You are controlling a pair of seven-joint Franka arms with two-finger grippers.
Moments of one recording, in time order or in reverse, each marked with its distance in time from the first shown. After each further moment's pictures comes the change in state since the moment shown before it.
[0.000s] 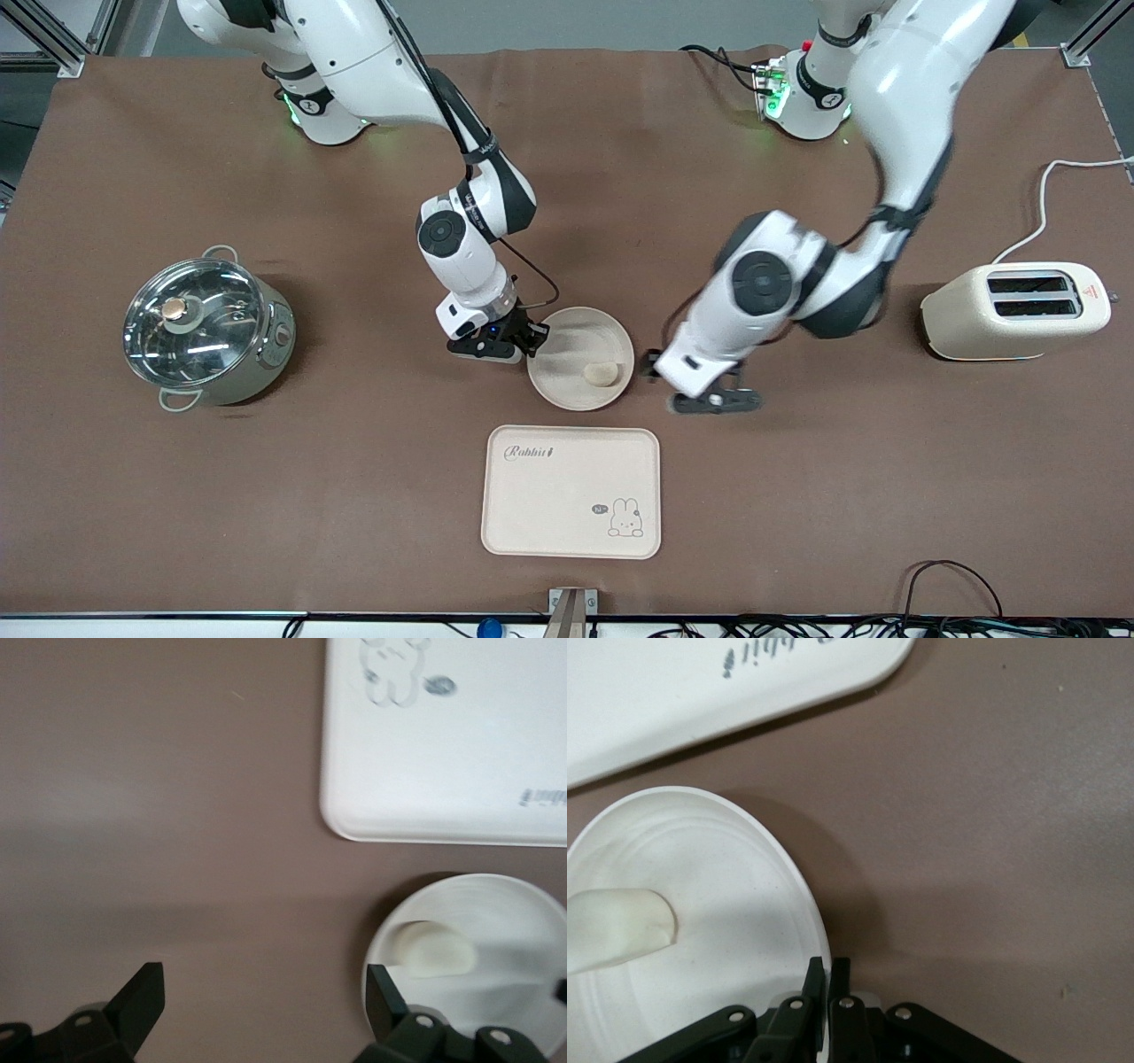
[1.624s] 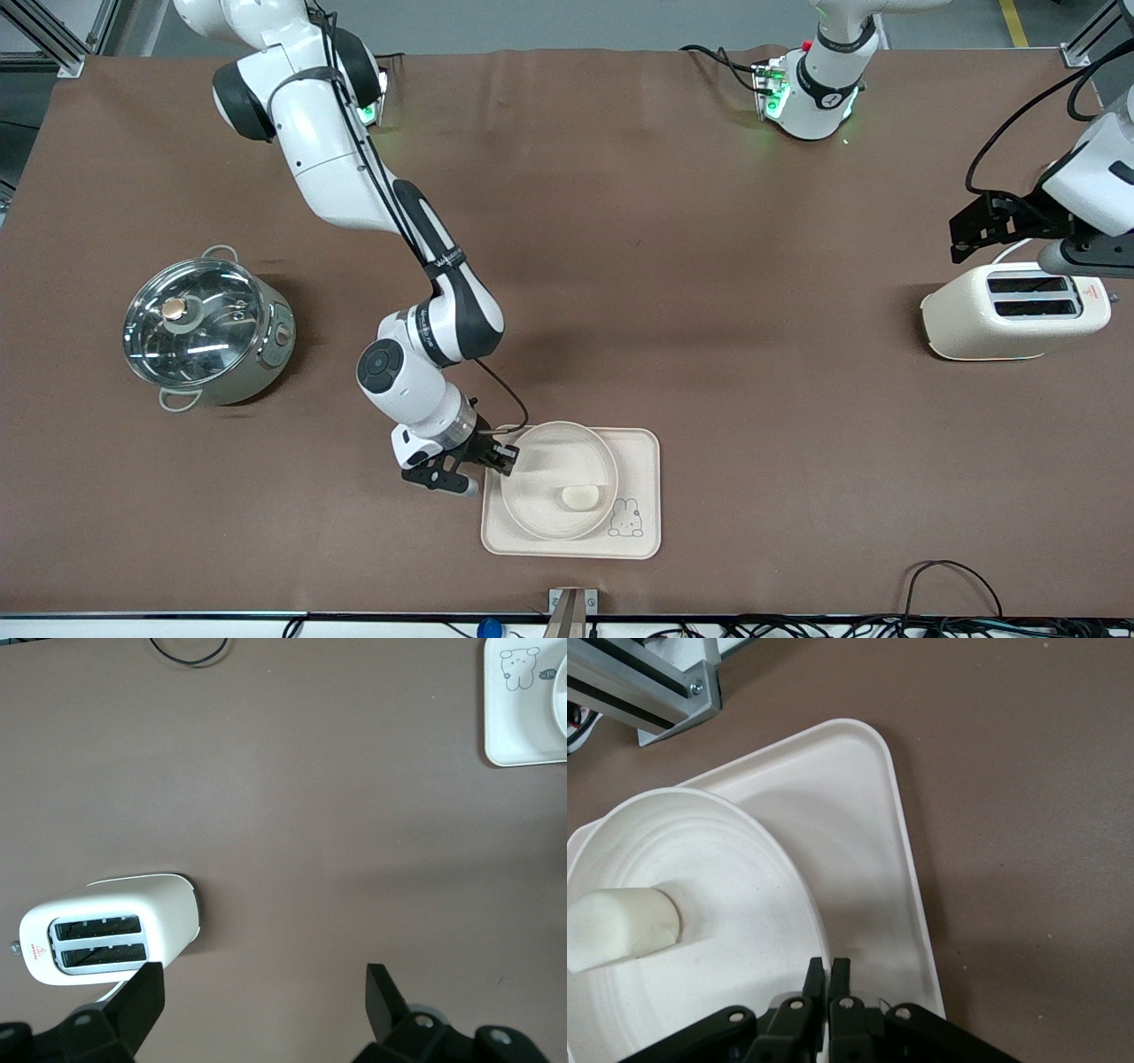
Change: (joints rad) left arm 0.012 -0.496 0.385 0.088 -0.205 -0.553 0.533; right arm -0.252 0.428 -0.020 0.796 0.046 -0.300 -0.126
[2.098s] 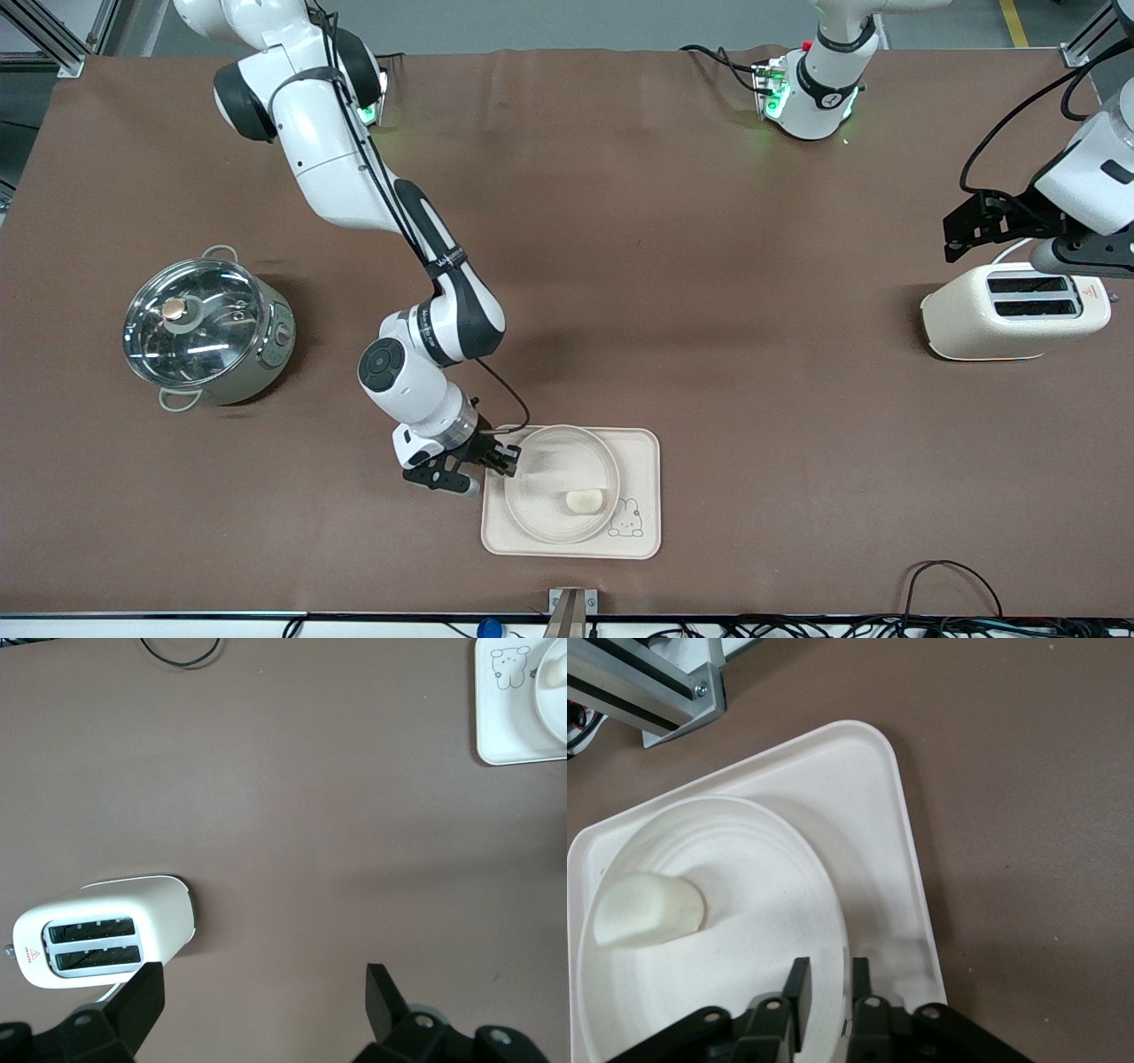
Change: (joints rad) left arm -0.012 0.000 0.001 0.000 -0.004 0.002 0.000; right arm 0.001 0.003 0.001 0.001 0.000 0.009 0.000
